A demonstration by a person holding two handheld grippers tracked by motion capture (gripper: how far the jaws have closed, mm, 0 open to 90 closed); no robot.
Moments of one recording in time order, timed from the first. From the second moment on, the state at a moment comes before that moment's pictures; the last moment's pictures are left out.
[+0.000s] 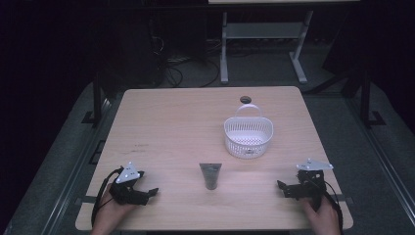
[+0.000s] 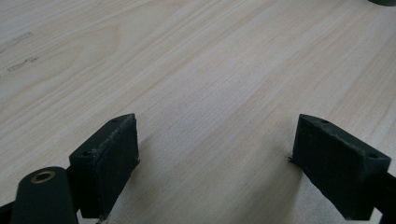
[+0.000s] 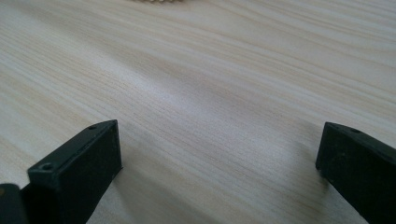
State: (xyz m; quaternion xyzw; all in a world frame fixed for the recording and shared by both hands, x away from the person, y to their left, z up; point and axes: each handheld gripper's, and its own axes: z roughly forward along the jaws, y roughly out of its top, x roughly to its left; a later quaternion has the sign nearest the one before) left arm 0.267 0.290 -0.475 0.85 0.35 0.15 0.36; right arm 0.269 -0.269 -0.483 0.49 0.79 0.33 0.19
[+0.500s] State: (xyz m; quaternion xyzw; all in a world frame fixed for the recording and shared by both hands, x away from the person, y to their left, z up) left arm 0.265 0.290 -0.466 0.84 0.35 0.14 0.40; right arm 0.269 -0.269 -0.483 0.49 0.78 0.33 0.19
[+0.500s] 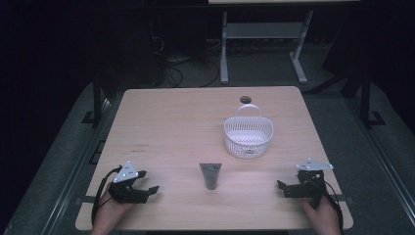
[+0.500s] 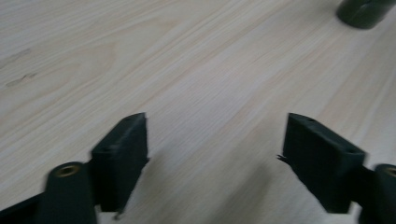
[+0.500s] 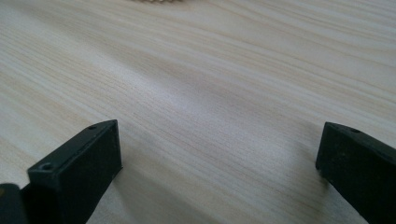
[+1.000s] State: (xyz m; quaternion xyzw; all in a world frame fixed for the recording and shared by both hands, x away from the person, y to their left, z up) left arm 0.265 0.281 -0.449 0.84 0.32 0.10 0.43; right arm 0.269 -0.269 -0.483 0.49 0.78 0.33 0.19
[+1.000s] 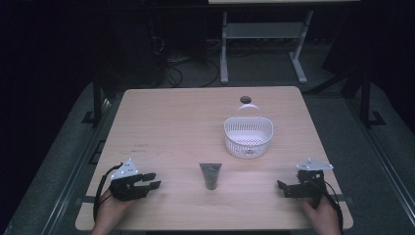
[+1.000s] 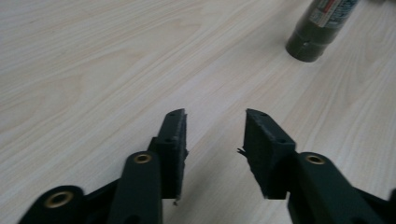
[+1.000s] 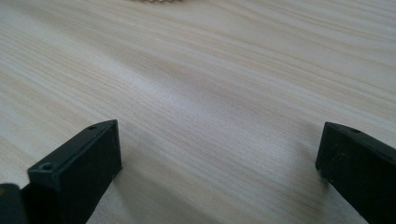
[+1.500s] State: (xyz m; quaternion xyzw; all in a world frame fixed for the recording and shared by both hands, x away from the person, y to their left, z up) left arm 0.268 0.262 -0.425 0.84 0.29 0.09 0.45; right arm 0.269 -0.269 -0.483 0.49 0.78 0.33 0.19
